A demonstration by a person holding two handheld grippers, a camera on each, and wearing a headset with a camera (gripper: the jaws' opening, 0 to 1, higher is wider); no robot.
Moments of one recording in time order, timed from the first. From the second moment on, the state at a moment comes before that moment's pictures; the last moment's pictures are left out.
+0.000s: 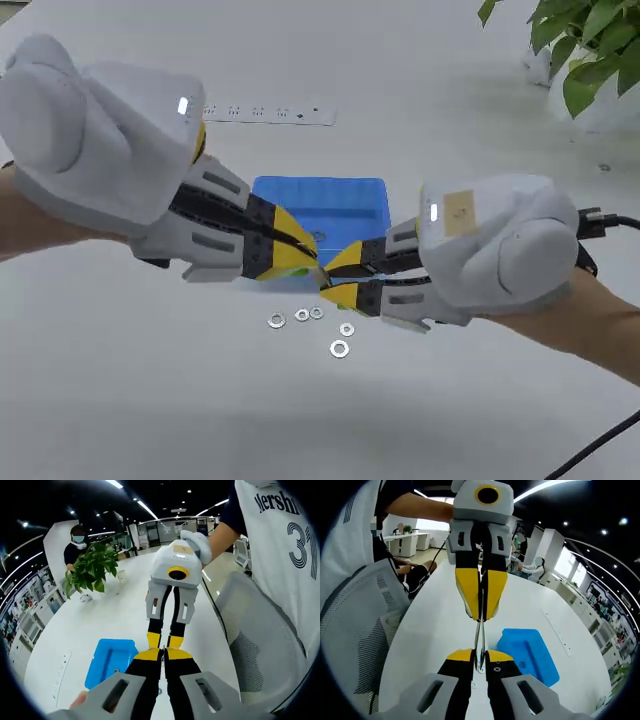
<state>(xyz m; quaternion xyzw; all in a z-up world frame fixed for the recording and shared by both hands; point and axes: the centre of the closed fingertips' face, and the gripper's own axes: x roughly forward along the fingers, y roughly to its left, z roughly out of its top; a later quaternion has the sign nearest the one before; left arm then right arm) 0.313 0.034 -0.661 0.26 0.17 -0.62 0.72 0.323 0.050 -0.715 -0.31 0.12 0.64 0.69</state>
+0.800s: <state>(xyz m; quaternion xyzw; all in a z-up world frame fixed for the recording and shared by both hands) 0.294 0.021 -0.700 0.22 0.21 -0.62 0.72 0.298 0.038 -0.755 -0.27 0.16 0.65 0.69</state>
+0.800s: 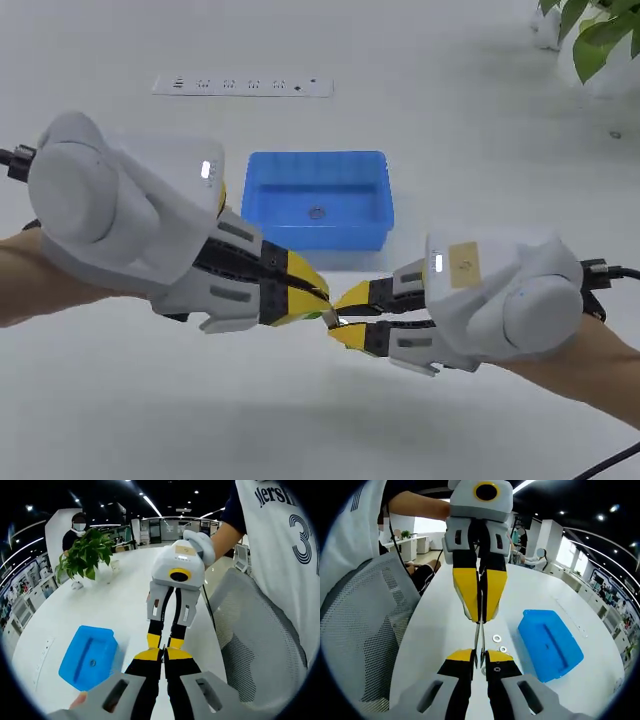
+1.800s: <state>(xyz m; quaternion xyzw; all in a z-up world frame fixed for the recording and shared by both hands) 0.309 0.021 -0.719 0.22 0.24 -0.62 0.72 0.312 0.038 -0.774 -0.25 0.18 0.64 0.70</state>
